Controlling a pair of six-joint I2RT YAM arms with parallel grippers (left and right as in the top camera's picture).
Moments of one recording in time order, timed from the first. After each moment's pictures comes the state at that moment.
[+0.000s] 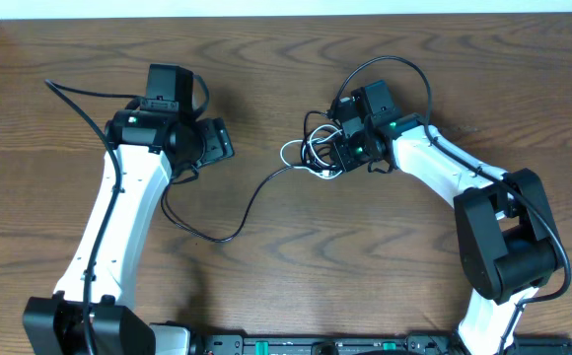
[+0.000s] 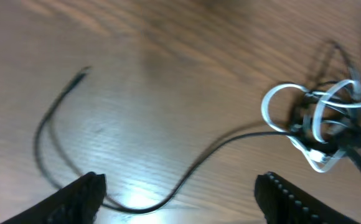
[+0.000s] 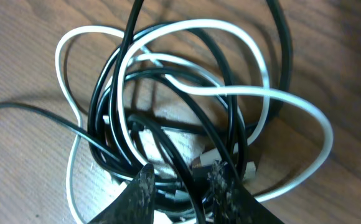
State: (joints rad) left arm -0.11 1.53 1.32 -1.00 0.08 -0.44; right arm 0.40 1.96 1.27 -0.43 -0.28 0.00
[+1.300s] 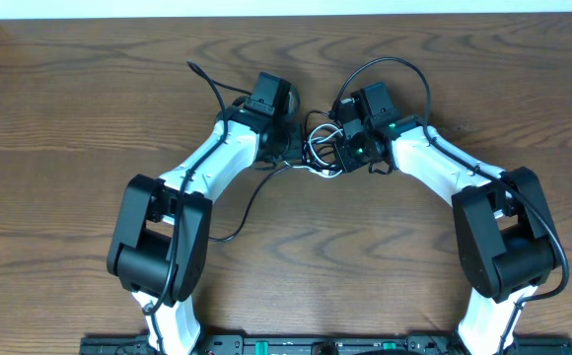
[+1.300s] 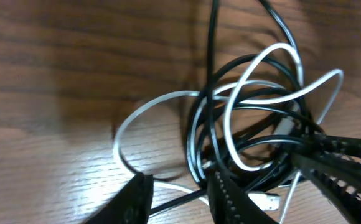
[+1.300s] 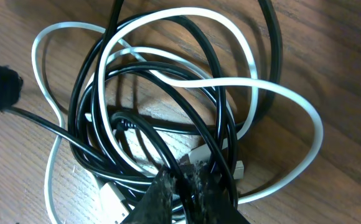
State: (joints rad) left arm -0.39 1.94 1.32 -0.55 0.24 -0.44; right arm 0.40 1.97 1.26 -0.43 -0.25 0.00
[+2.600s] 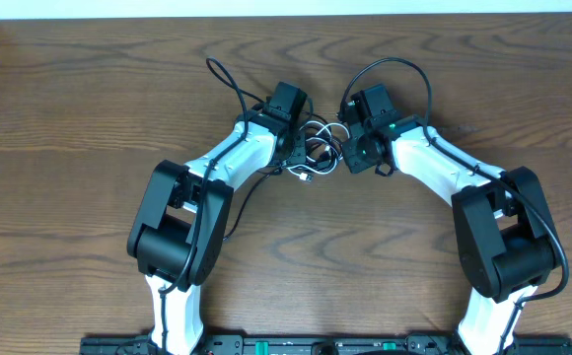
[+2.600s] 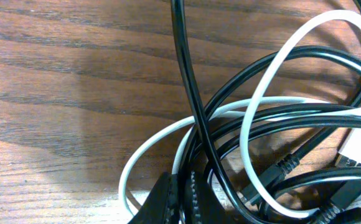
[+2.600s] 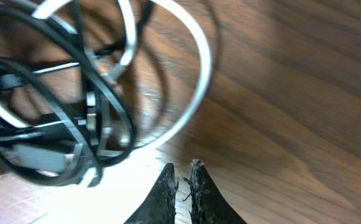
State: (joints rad) left arm -0.43 2.05 1.35 -0.56 0.01 -0.43; right arm 0.40 1.97 1.26 -0.47 -0.05 0.00
